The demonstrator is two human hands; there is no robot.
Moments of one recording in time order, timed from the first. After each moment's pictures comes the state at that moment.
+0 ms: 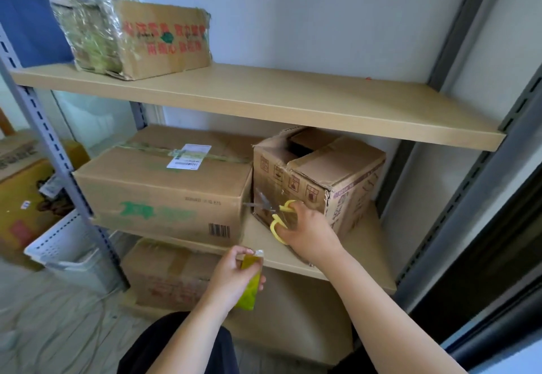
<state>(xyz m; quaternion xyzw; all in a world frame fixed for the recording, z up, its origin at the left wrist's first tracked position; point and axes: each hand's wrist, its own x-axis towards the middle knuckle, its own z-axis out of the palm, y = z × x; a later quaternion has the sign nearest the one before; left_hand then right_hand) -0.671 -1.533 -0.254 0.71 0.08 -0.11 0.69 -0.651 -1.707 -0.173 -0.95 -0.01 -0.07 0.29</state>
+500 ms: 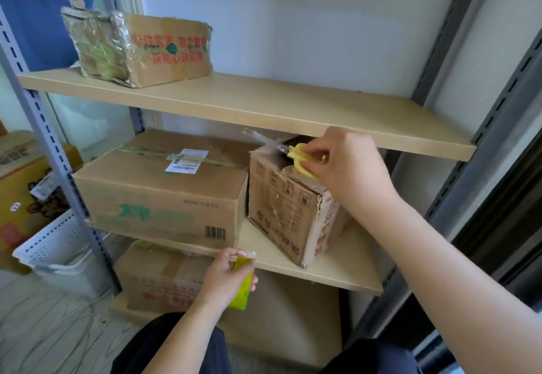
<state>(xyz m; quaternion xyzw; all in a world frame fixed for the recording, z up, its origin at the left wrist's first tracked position) -0.668 -1.526 -0.267 0.70 0.07 -0.11 0.70 -0.697 -1.720 -0.013 -0.94 -0.10 -0.28 0.17</state>
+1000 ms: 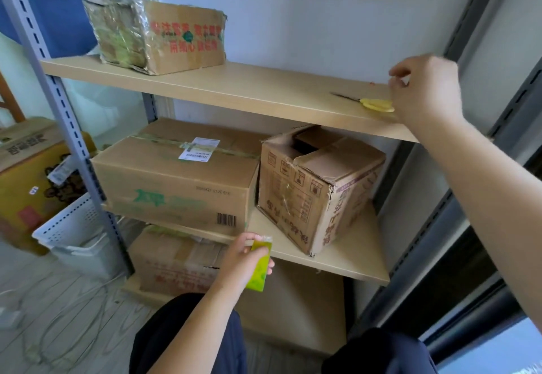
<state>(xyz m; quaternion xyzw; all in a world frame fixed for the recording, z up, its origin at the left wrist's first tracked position) -0.684 -1.539 -0.244 0.65 0.07 -0.10 0.75 -0.649 -1.786 0.050 -0.91 0.06 -0.40 0.13</state>
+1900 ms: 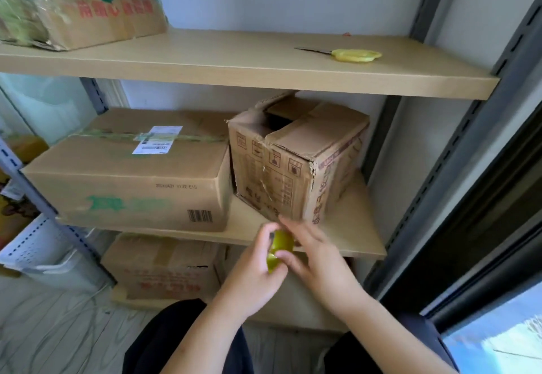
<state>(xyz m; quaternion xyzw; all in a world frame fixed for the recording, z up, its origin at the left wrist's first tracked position) -0.700 -1.570 -0.239 0.82 -0.22 -0.11 0.52 -0.730 -1.734 -0.226 -0.92 -0.12 -0.13 0.35</state>
